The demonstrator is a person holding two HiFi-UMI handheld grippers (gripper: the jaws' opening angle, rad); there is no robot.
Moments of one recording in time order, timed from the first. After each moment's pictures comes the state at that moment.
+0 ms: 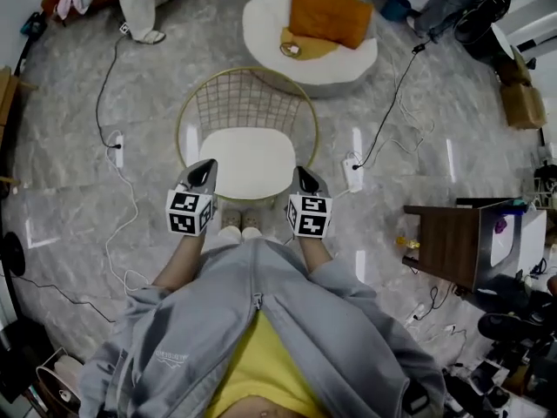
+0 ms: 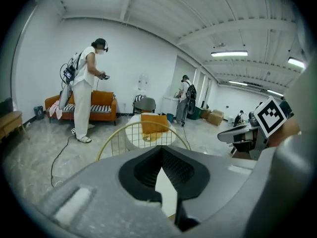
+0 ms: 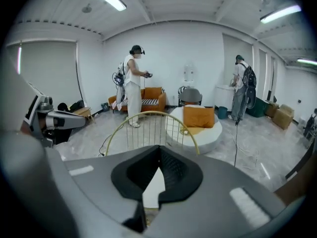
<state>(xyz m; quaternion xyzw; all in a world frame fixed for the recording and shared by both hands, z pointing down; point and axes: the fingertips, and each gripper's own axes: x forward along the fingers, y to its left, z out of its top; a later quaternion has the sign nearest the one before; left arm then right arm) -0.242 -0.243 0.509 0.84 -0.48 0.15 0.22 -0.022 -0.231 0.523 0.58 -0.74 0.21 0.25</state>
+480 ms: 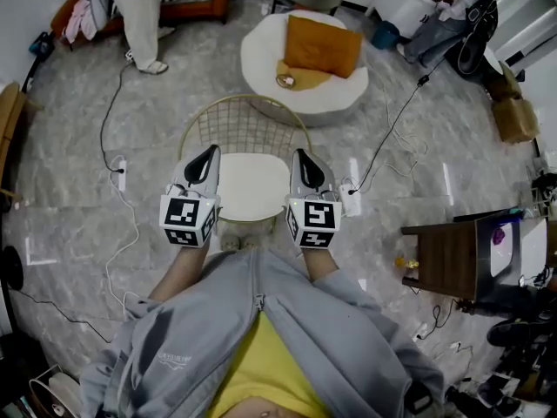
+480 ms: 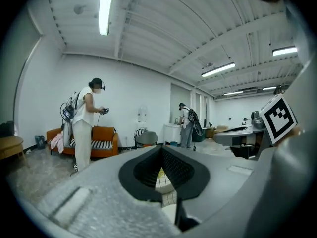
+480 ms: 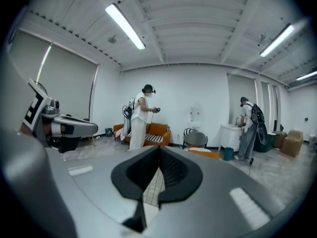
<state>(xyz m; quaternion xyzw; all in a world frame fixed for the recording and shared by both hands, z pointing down) -0.236 -0.259 0.322 0.85 -0.52 0.05 0.08 -0.063 -0.256 0.324 0.59 -0.80 0.03 0.12</state>
